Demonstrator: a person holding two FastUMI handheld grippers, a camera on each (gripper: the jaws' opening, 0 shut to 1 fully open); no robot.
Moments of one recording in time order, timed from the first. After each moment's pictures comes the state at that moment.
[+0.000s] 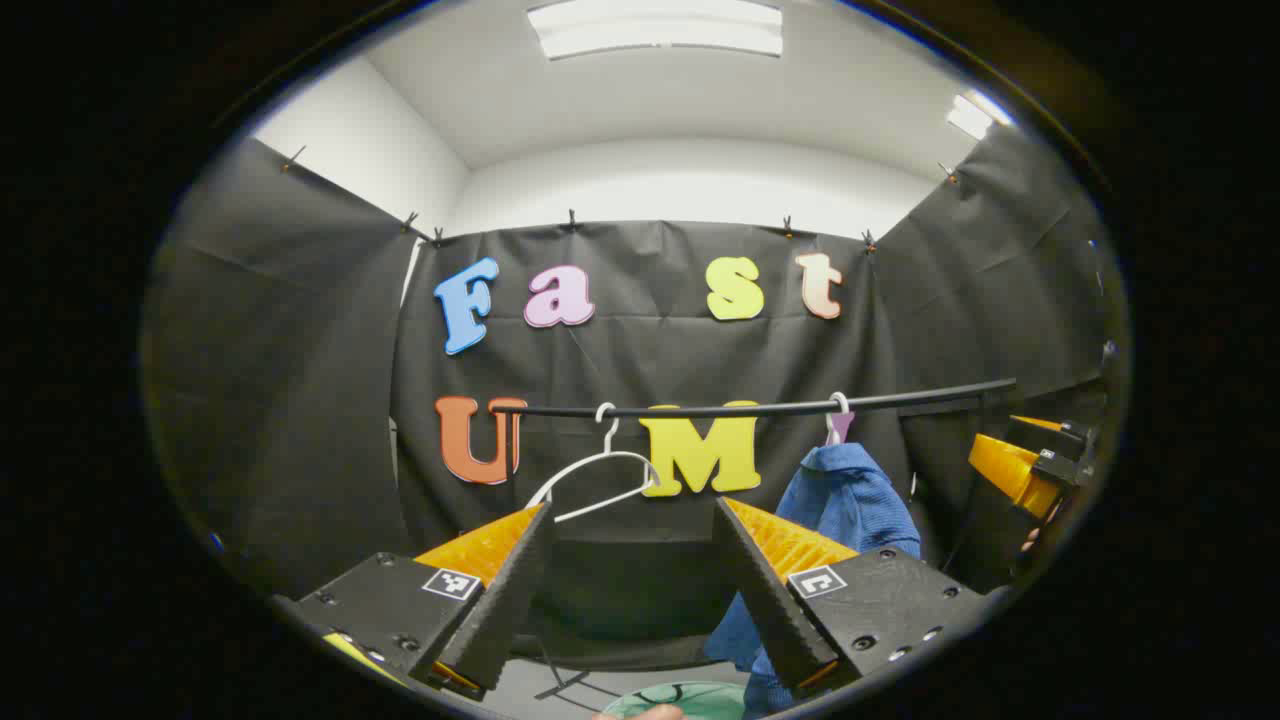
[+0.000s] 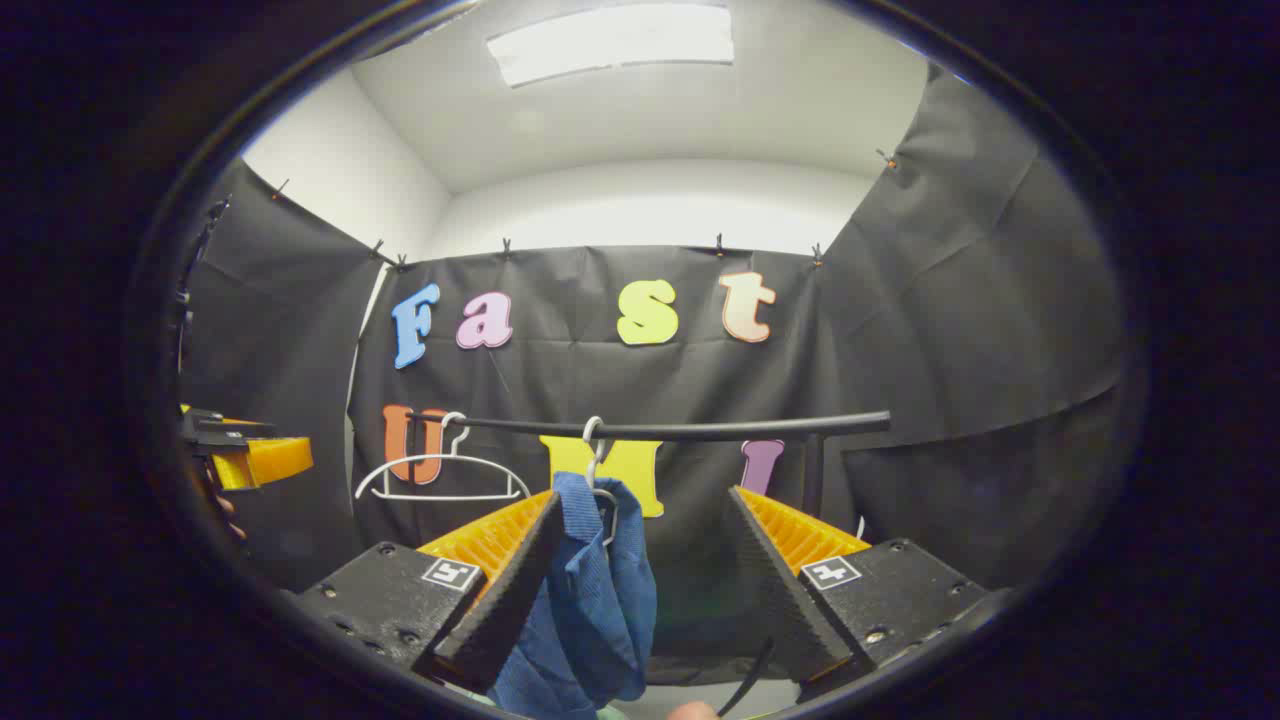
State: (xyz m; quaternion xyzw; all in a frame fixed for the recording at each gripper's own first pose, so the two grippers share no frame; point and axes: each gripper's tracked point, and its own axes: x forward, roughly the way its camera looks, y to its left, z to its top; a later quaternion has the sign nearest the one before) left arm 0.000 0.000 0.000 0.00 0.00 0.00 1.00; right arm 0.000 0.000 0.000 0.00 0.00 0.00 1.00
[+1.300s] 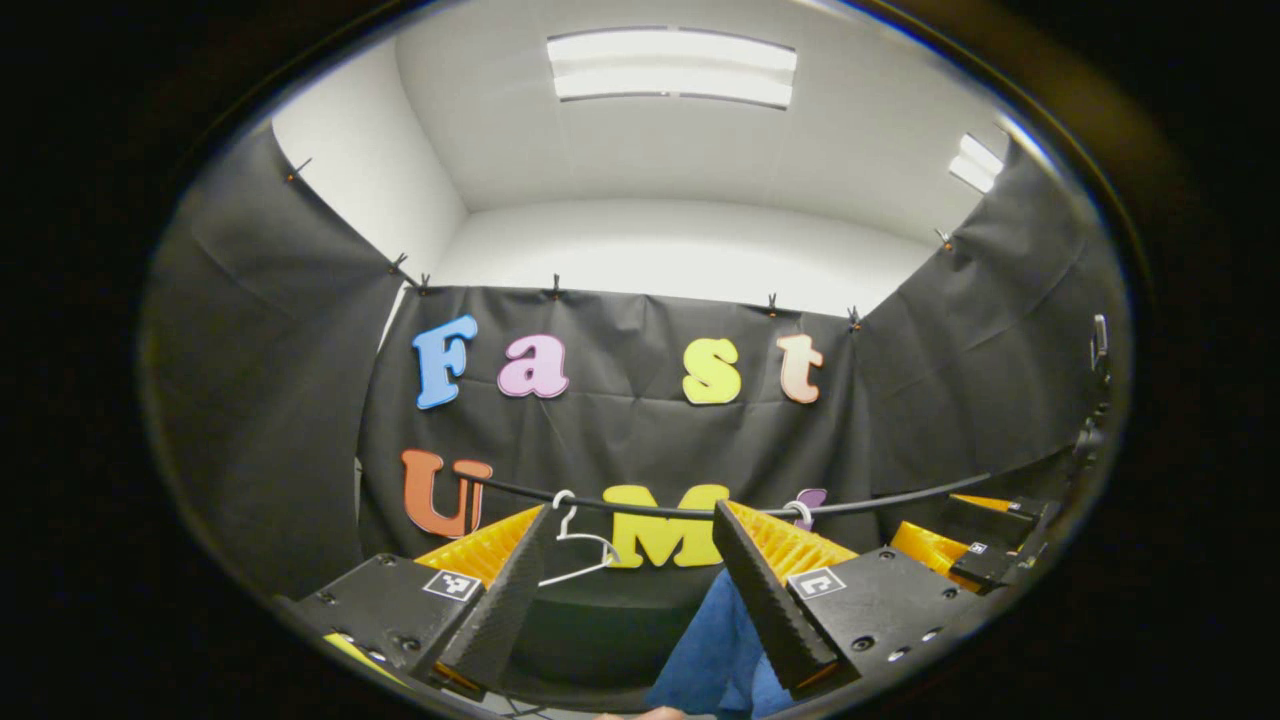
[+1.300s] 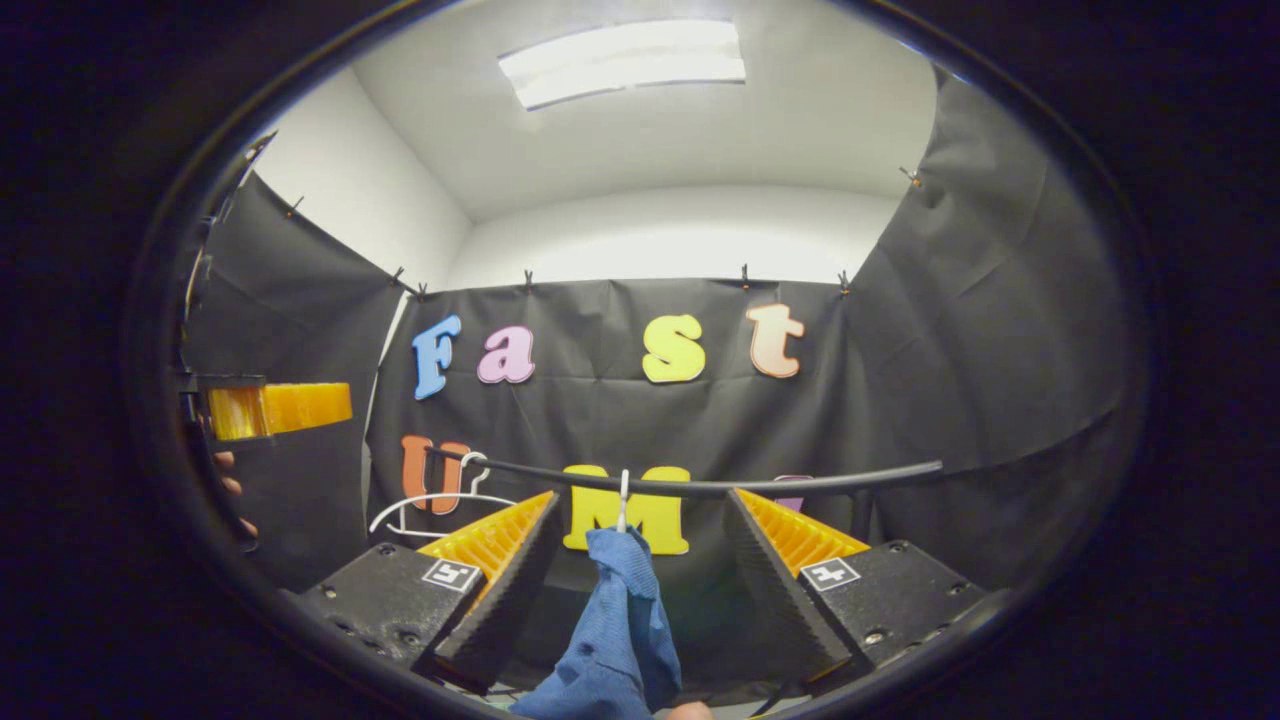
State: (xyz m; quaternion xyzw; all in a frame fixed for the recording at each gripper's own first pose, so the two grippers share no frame) left arm 0.025 -0.042 0.089 -0.01 -0.10 -0.05 0.99; right arm 0.031 0.020 0.020 0.01 -0.04 0.03 1.00
